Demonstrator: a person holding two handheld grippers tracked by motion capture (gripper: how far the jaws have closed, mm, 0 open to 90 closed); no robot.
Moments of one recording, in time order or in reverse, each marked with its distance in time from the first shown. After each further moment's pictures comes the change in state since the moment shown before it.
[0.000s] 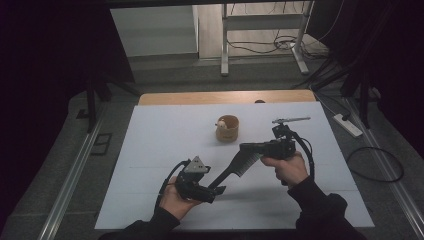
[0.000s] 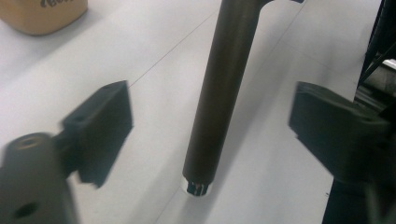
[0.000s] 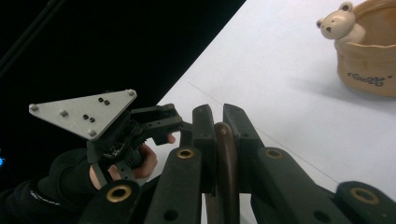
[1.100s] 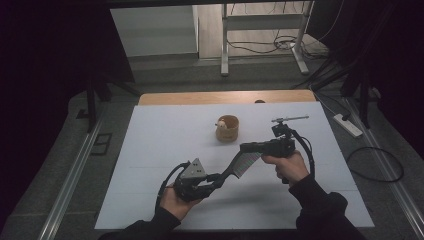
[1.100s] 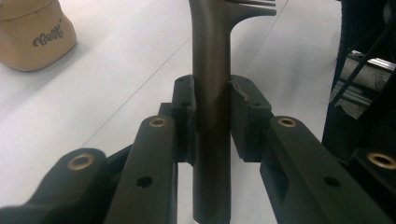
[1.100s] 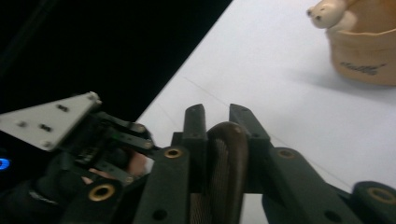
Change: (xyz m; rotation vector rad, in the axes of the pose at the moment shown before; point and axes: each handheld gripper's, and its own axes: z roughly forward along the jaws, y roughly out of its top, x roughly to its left) left arm -0.012 0.001 -0.011 -0.069 -0.034 0.106; right arm -0.011 0.002 0.002 0.028 0.018 0.058
